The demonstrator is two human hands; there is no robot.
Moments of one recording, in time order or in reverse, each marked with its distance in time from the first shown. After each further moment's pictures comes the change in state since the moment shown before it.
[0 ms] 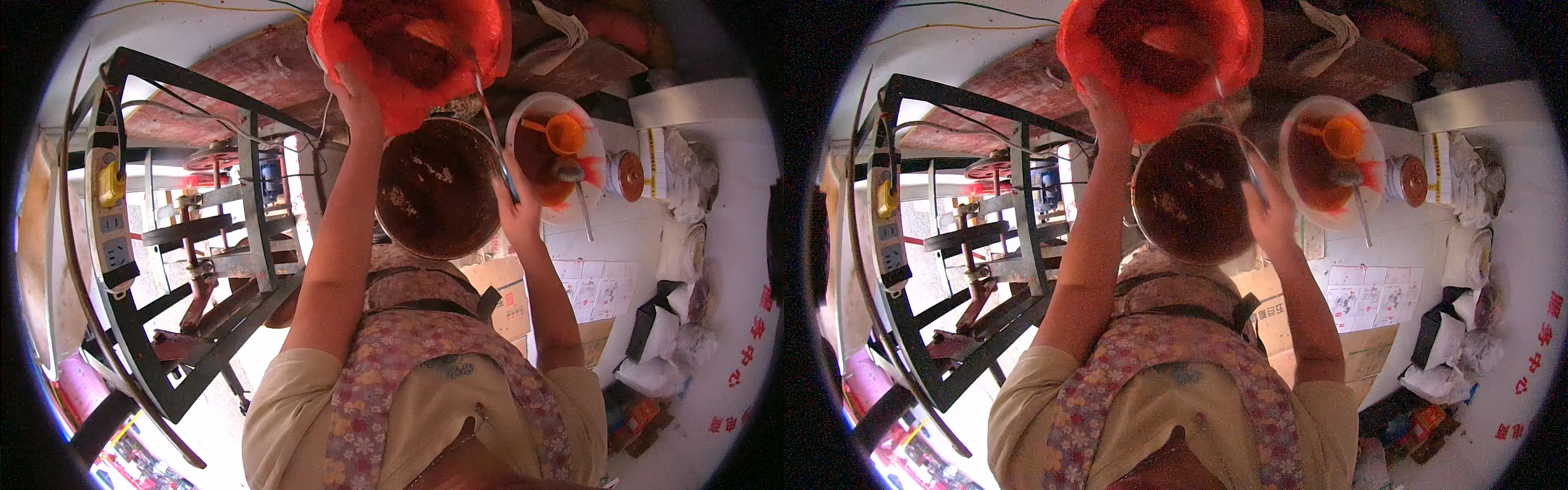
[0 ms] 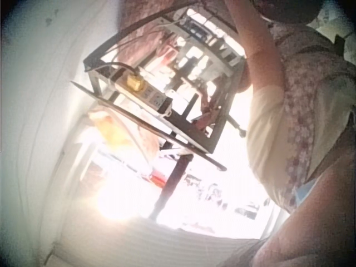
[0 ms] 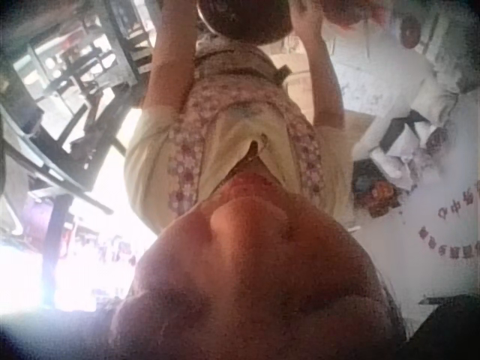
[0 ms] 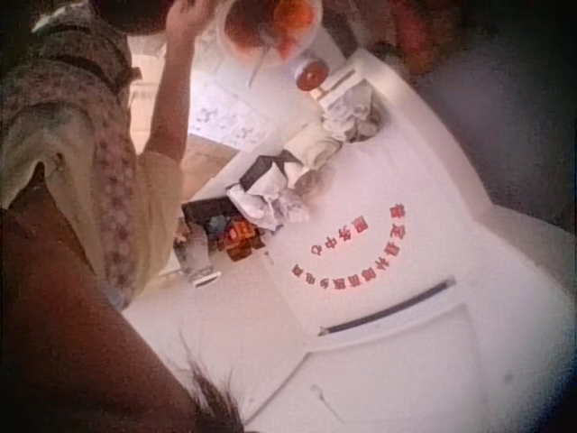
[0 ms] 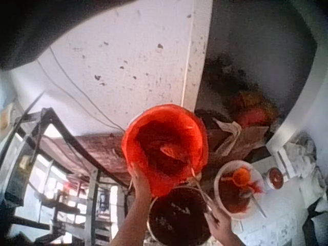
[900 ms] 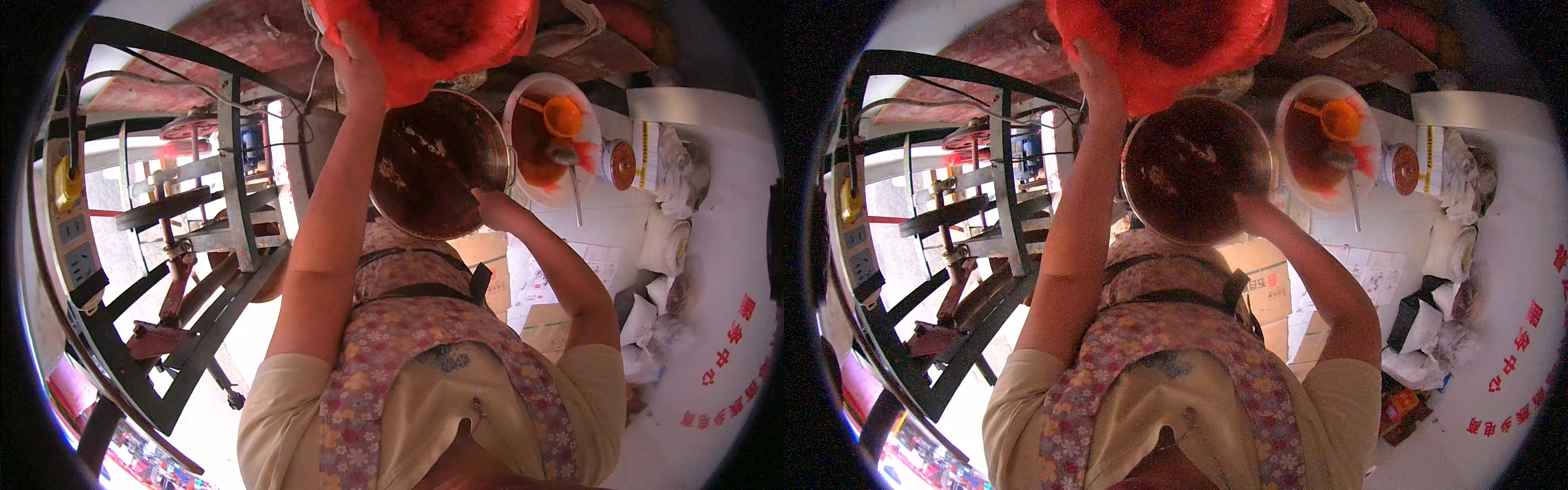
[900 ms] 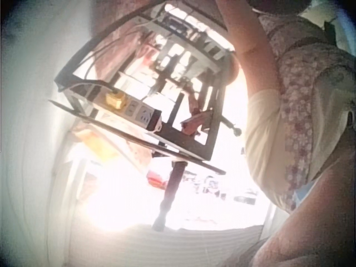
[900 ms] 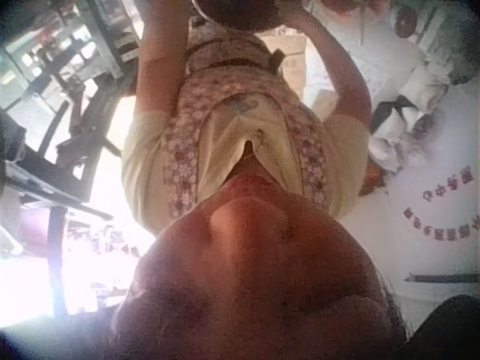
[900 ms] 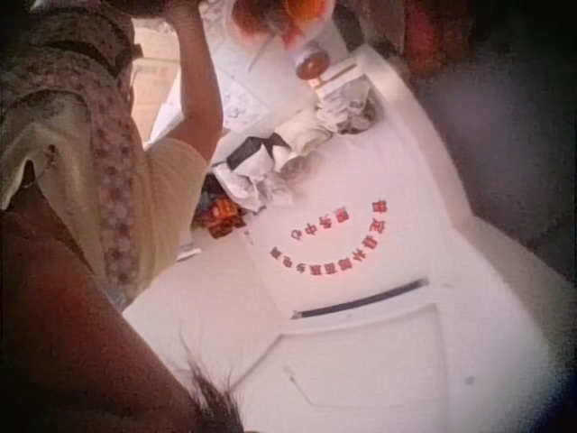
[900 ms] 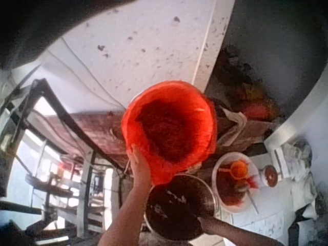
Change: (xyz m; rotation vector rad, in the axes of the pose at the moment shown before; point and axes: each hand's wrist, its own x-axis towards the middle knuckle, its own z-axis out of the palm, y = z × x) left_hand -0.003 0.000 -0.005 0.124 -0.007 0.023; right_hand -0.021 0.065 0.024 -0.309 -1.218 0.320
